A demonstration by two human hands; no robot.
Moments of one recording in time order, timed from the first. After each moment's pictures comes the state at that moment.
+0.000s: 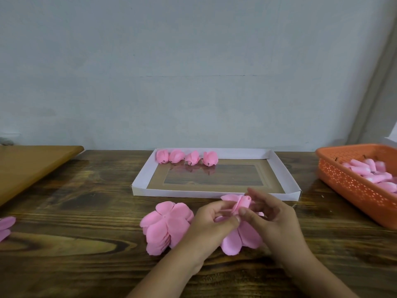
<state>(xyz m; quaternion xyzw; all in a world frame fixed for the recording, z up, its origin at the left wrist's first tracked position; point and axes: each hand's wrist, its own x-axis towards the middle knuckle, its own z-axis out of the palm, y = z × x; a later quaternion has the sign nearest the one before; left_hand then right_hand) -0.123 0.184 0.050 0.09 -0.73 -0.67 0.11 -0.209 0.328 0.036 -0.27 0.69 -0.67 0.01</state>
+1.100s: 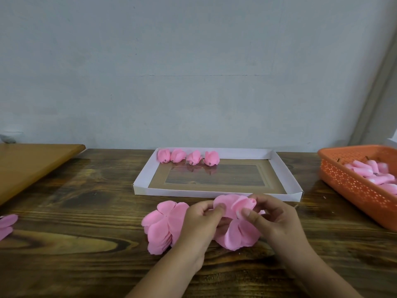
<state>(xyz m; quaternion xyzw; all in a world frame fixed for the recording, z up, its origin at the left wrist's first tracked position) -0.131 0.178 0.038 0.21 -0.63 -0.73 0.15 -0.205 0.331 0.044 -0.31 0.67 -0.67 0.03</state>
